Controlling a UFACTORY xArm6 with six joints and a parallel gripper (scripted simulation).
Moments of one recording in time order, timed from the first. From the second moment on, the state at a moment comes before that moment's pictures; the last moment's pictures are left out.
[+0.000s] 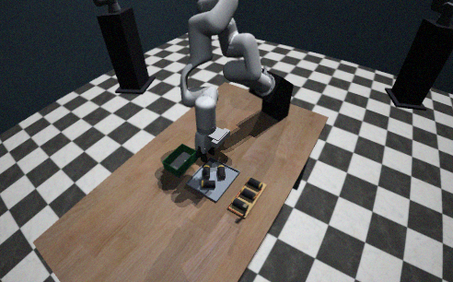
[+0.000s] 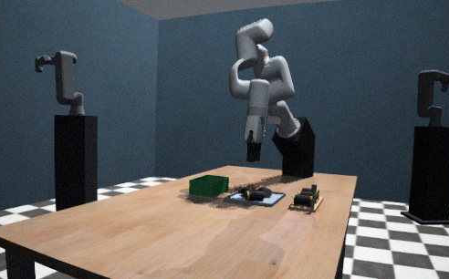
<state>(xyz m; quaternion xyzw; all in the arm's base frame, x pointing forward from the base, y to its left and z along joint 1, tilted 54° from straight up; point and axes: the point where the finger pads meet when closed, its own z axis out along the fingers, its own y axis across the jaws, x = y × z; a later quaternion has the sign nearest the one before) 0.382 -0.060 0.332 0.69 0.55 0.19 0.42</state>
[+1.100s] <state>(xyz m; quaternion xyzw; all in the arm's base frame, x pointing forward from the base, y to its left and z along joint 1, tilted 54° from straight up) 0.374 -0.082 0.335 0.73 0.51 0.23 0.38</state>
